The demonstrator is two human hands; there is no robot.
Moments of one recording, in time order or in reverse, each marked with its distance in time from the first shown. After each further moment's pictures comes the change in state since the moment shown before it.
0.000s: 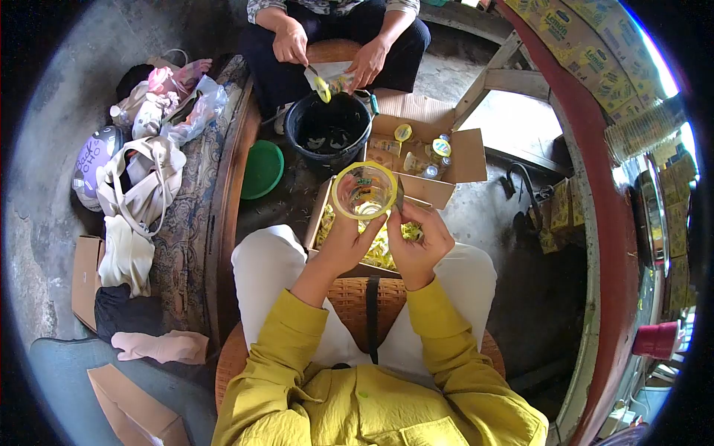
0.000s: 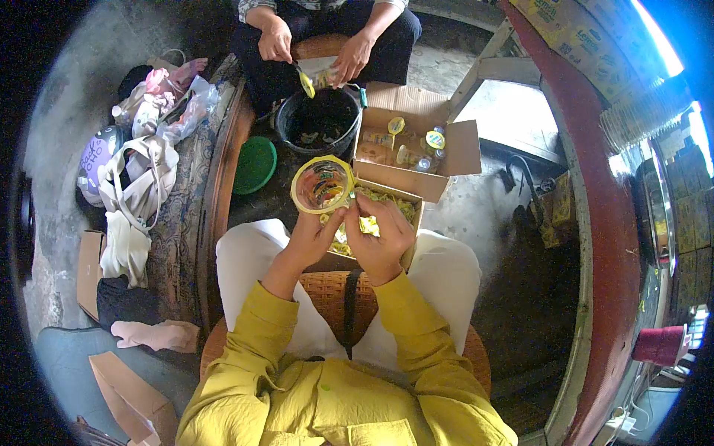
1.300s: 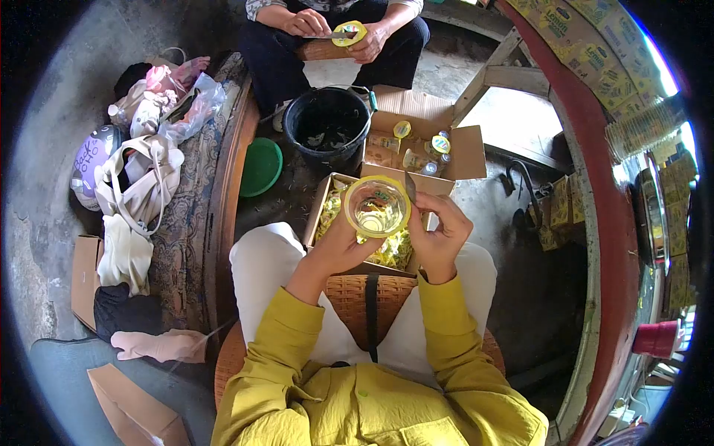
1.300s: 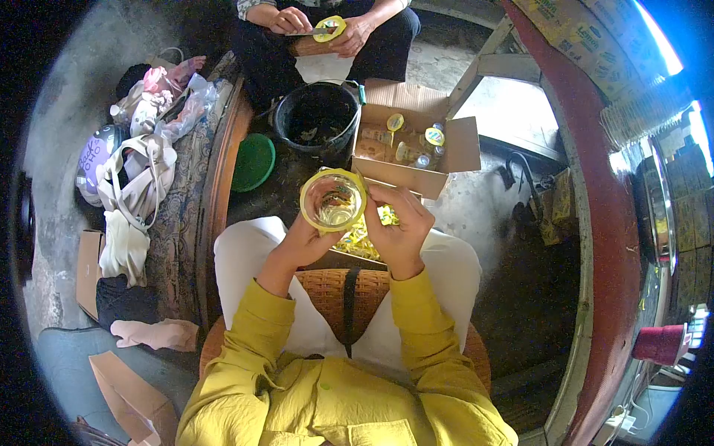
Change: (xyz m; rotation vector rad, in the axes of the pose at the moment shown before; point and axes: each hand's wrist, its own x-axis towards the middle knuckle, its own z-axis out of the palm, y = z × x) left_hand 0.003 0.008 -0.013 -0.301 -0.252 -0.012; right_hand 0.014 0.015 -0.019 0.143 -0.108 0.050
